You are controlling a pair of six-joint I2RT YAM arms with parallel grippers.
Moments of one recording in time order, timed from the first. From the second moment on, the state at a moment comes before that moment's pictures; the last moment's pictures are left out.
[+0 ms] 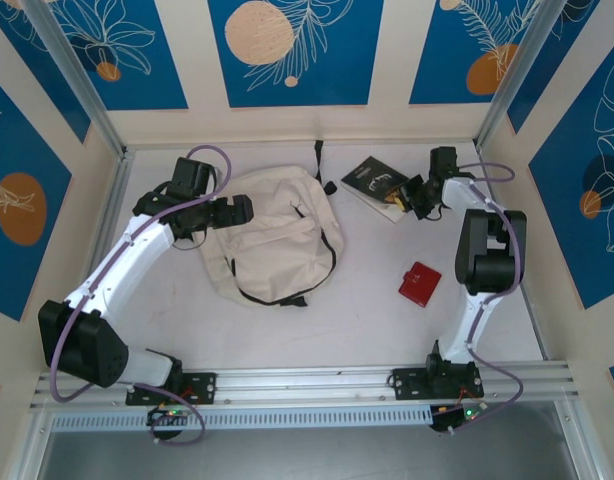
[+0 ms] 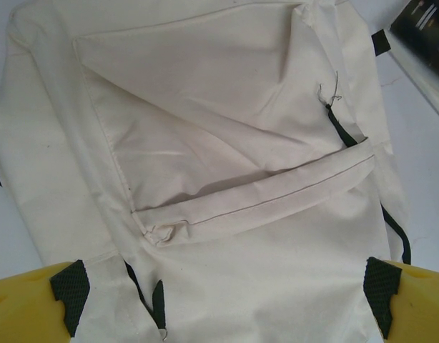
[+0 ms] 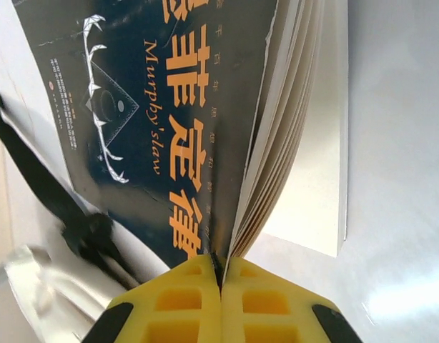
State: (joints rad) left arm -0.32 1.39 1.27 -0.80 0.10 -0.42; right arm -0.06 1.91 1.37 -0.55 -0.41 0.94
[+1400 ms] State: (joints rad) left arm -0.32 1.38 1.27 -0.80 0.15 -0.43; right arm 0.36 2.31 1.95 -0.98 0.14 0.56
